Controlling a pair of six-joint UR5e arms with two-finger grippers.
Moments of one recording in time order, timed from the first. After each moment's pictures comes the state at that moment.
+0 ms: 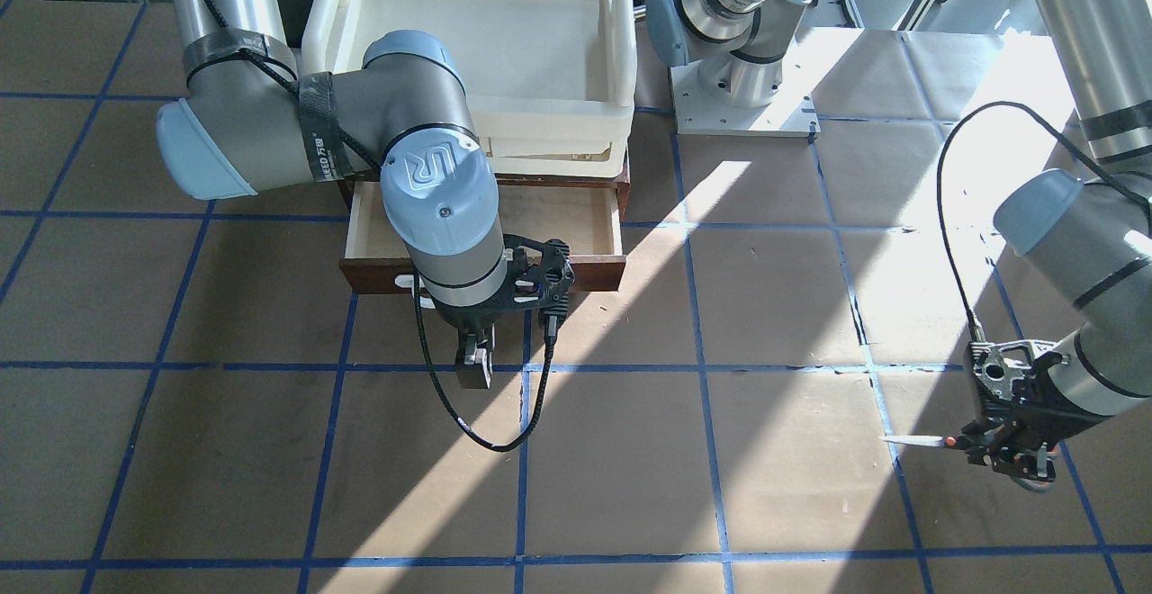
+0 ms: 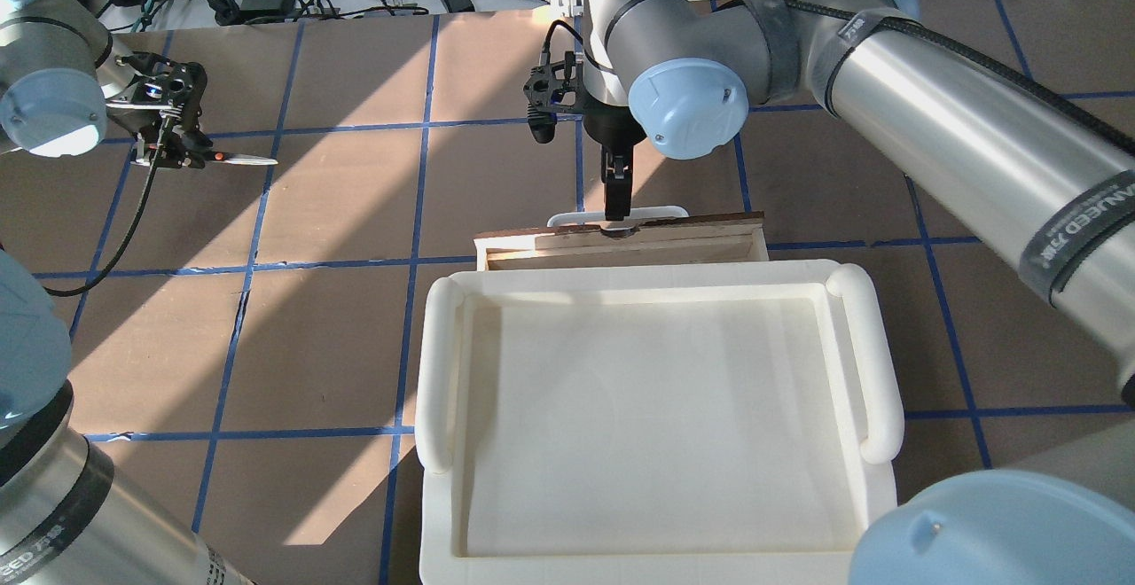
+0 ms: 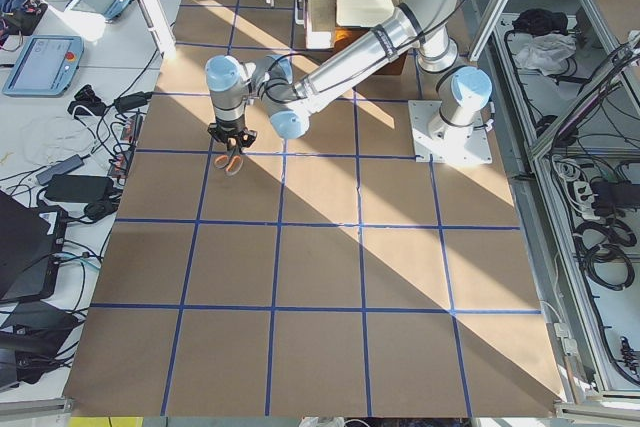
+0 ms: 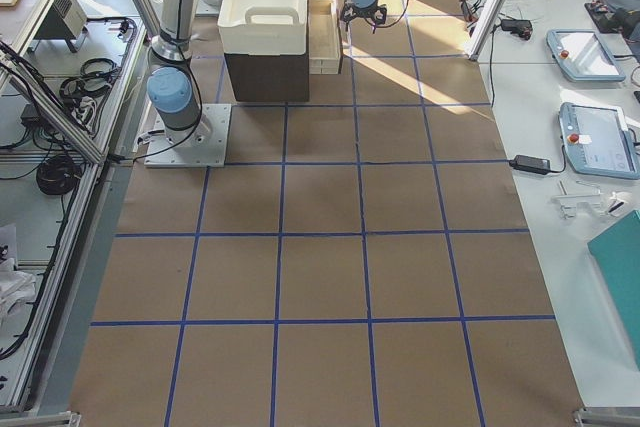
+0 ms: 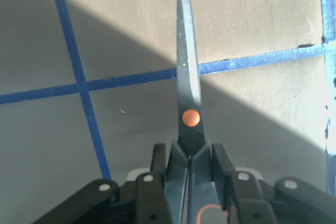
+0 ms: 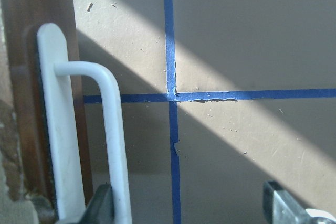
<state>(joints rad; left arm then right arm) -1.17 -2.08 -1.49 -1.05 1.54 2.13 1.86 -1.11 1.44 -1.85 -1.51 -1.24</state>
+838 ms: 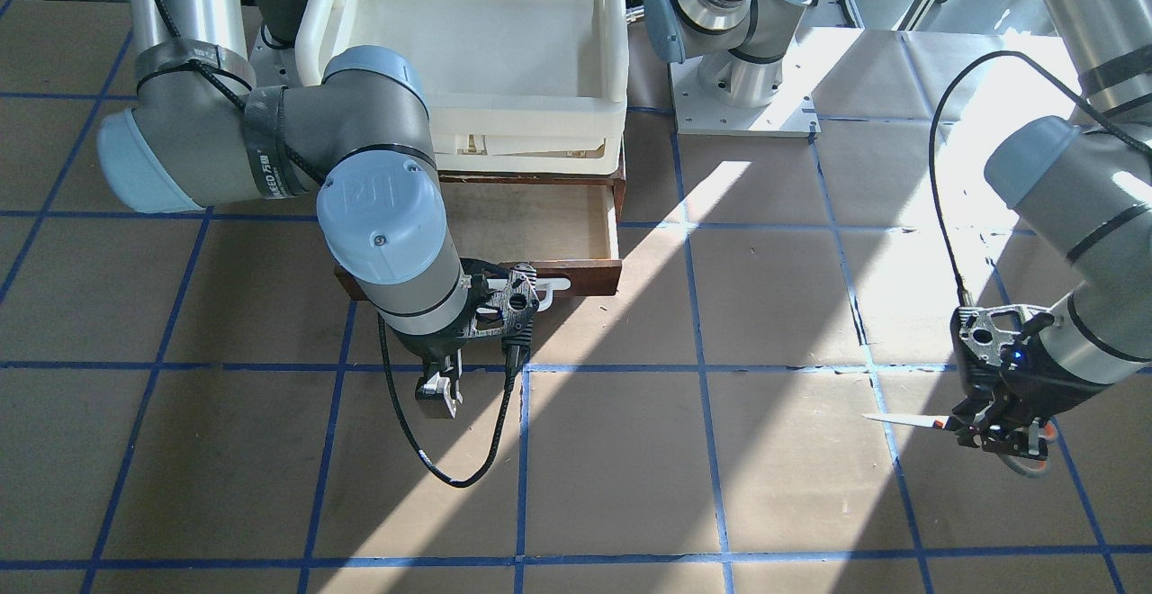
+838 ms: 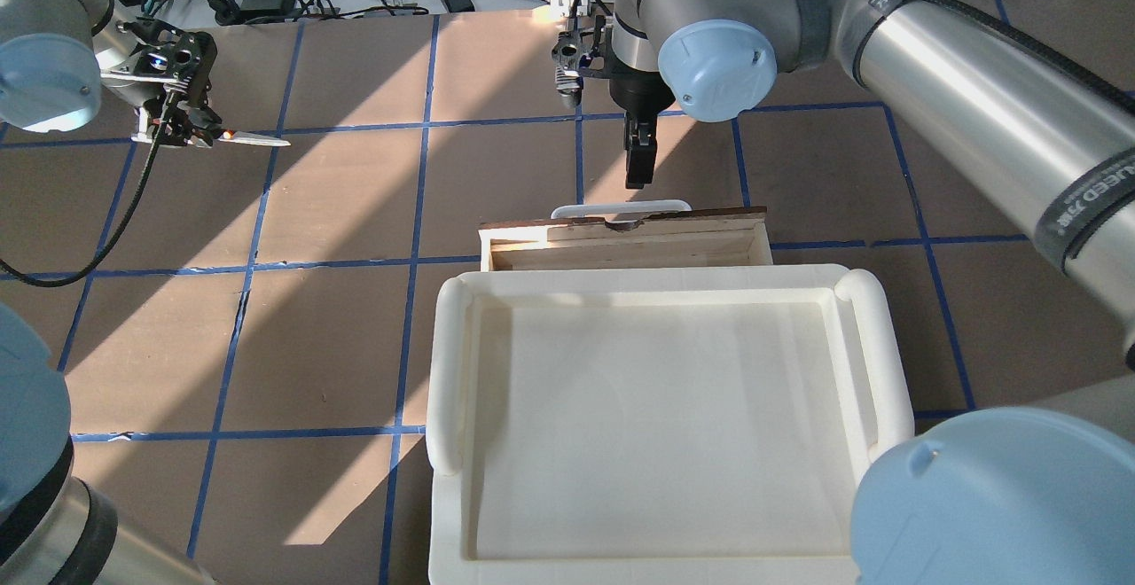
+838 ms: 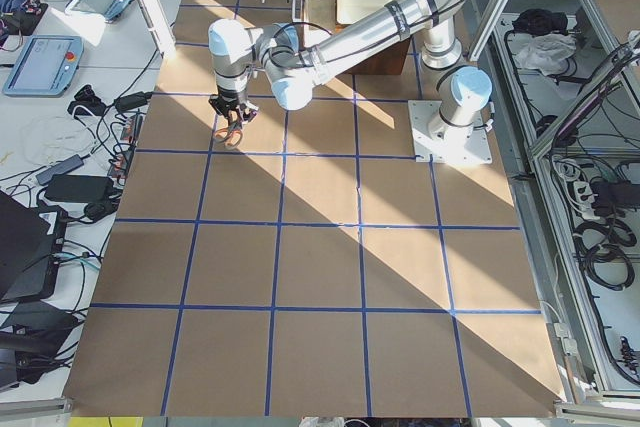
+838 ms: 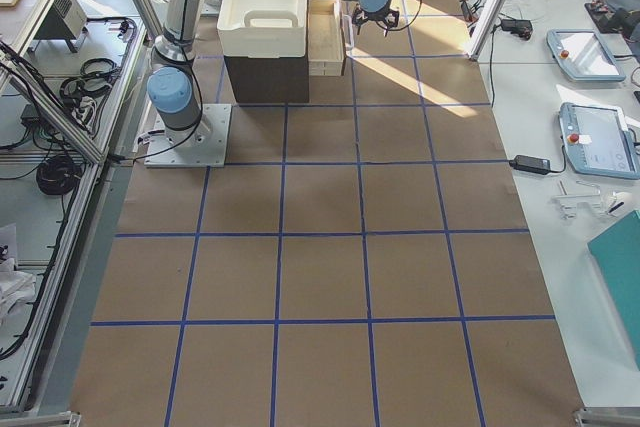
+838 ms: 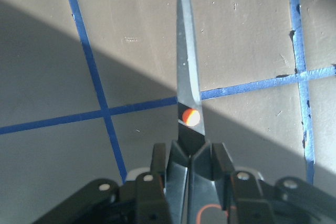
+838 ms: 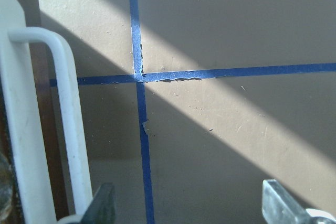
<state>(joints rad) -1.21 -2.01 -1.50 -1.11 1.54 2.12 1.80 -1.10 1.39 -1.82 -1.50 -1.28</state>
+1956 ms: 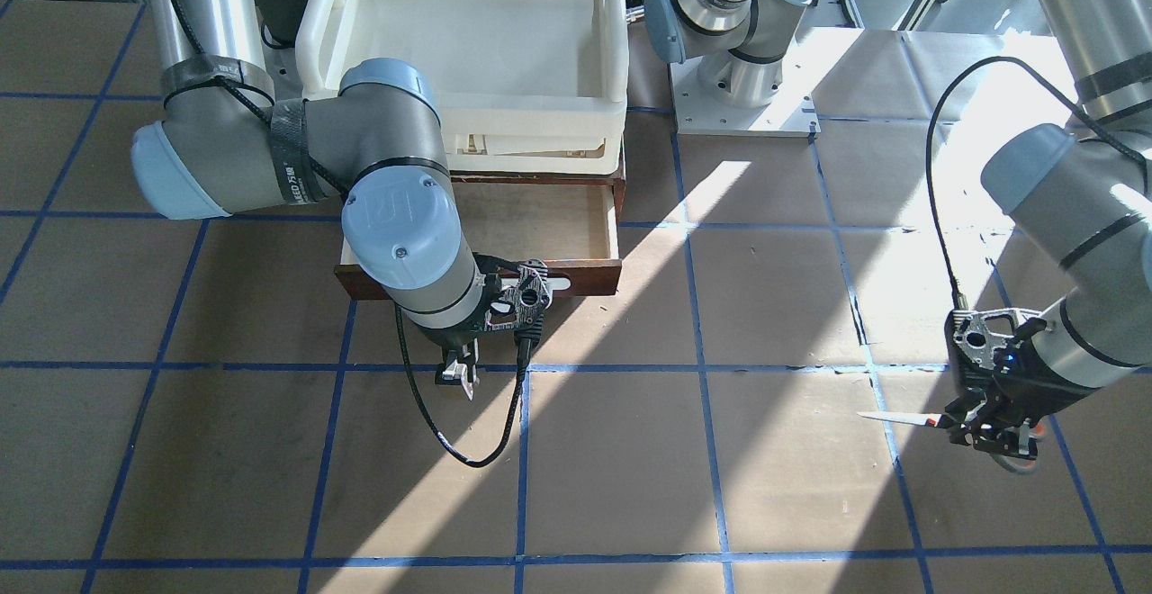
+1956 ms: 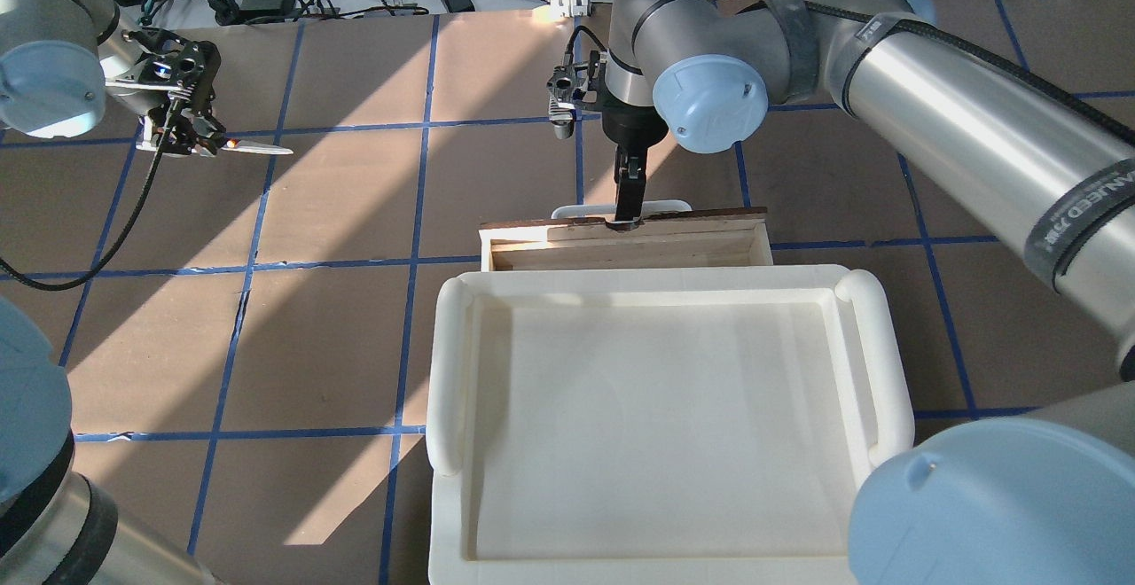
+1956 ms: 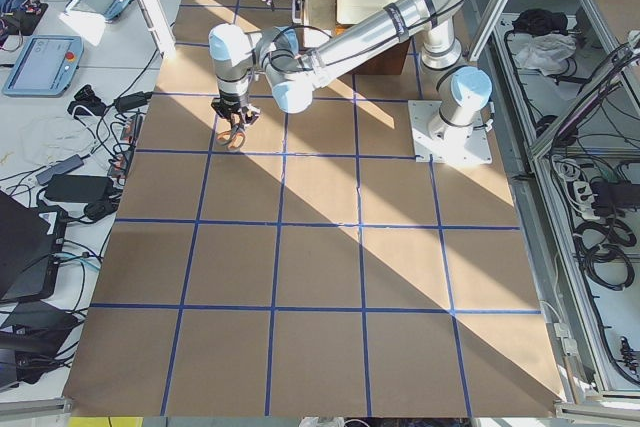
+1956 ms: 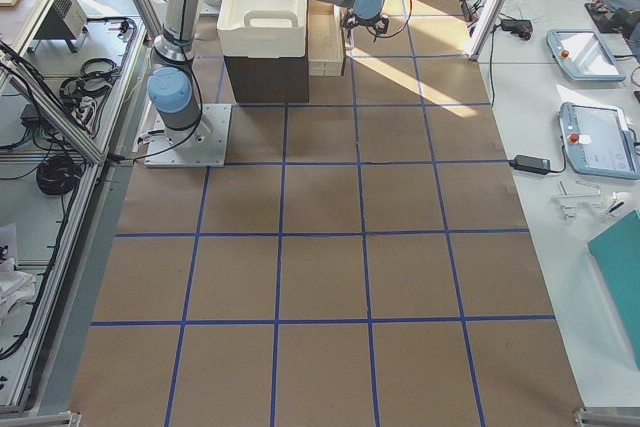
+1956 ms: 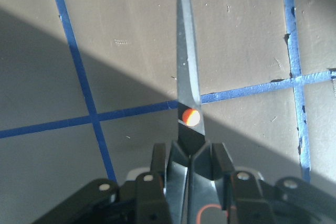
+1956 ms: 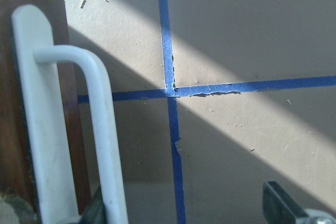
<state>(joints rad) -1.21 -2.02 -1.51 -1.11 1.54 2.12 1.82 -1.10 1.47 -1.86 -1.46 -1.25</state>
